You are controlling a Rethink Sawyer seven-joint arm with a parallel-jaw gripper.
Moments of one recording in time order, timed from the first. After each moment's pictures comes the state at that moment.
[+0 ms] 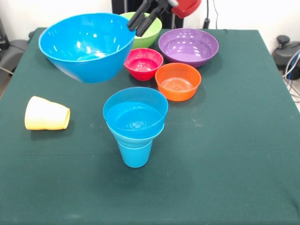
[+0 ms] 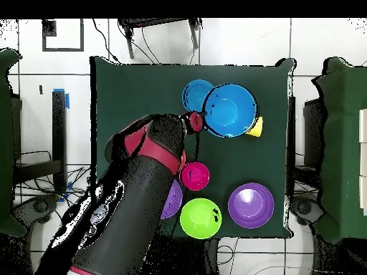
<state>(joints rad) 0.32 -0.45 -0.62 1.27 -0.43 0.50 1.91</state>
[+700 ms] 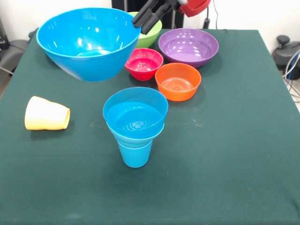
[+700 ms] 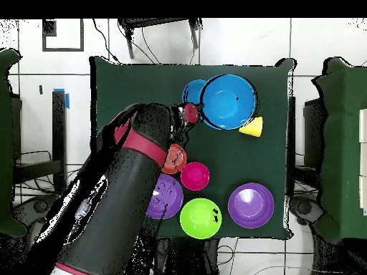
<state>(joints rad) 0.34 -0.41 -0.65 1.19 -0.43 0.56 1.91</state>
